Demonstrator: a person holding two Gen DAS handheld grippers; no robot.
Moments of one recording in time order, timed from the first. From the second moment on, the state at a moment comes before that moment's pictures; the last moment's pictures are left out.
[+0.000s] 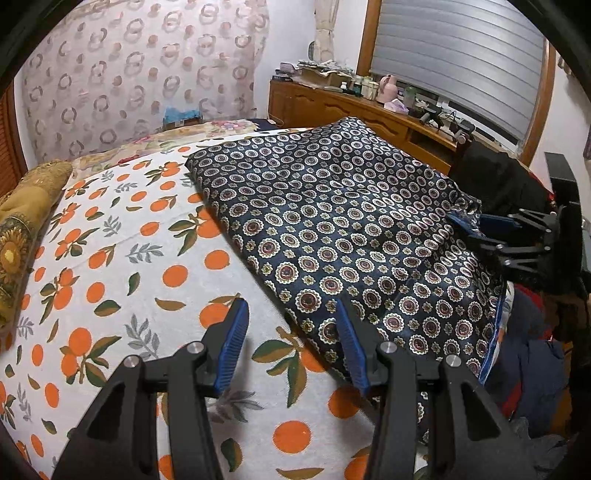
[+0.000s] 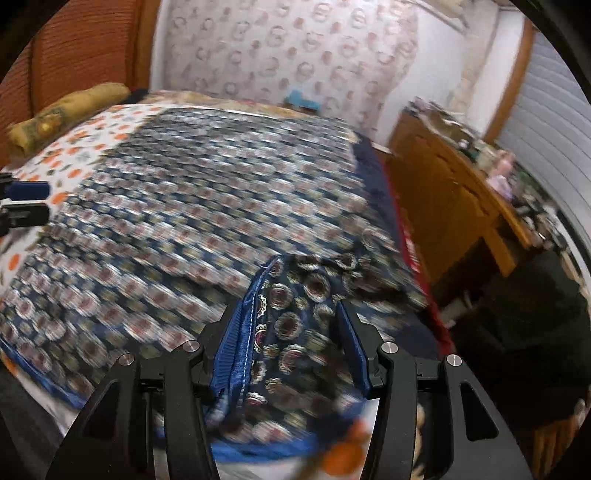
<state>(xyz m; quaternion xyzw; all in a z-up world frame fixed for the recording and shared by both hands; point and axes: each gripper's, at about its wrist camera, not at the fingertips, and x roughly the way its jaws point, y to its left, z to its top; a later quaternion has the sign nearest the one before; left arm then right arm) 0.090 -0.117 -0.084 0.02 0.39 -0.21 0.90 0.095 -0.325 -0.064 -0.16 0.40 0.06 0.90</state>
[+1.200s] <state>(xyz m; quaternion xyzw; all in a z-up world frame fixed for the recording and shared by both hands) 0.053 -0.117 -0.069 -0.03 0.39 -0.29 0.88 0.087 -0.385 -0.046 -0.09 0.37 0.02 0.92</state>
